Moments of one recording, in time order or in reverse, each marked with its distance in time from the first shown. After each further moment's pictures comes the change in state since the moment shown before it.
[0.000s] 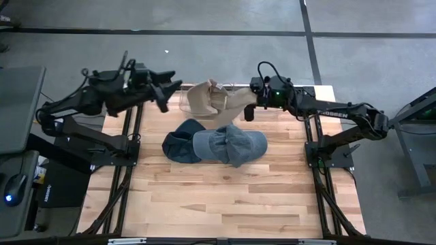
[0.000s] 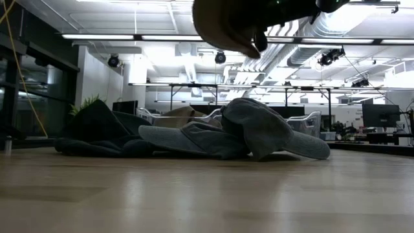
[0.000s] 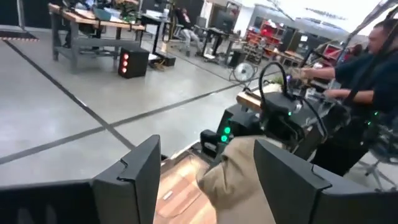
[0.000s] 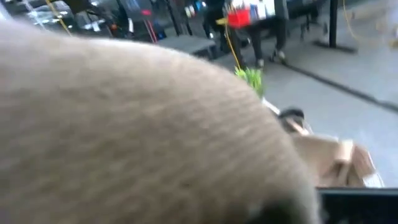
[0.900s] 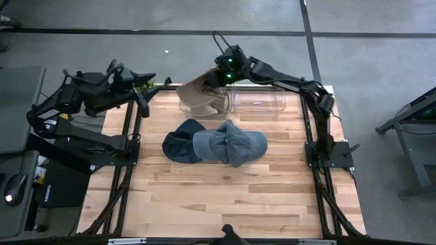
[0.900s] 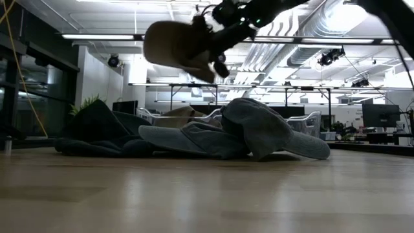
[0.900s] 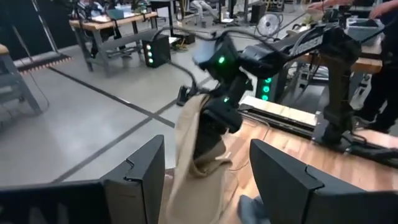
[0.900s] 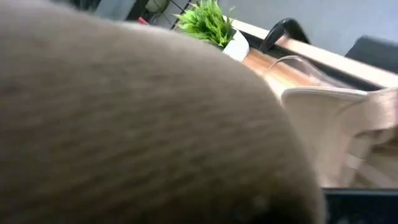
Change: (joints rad) left arm 0.001 -0.142 -0.002 -0.296 -0.038 0.234; right arm -0.154 0.681 0.859 -0.543 -0.241 0.399
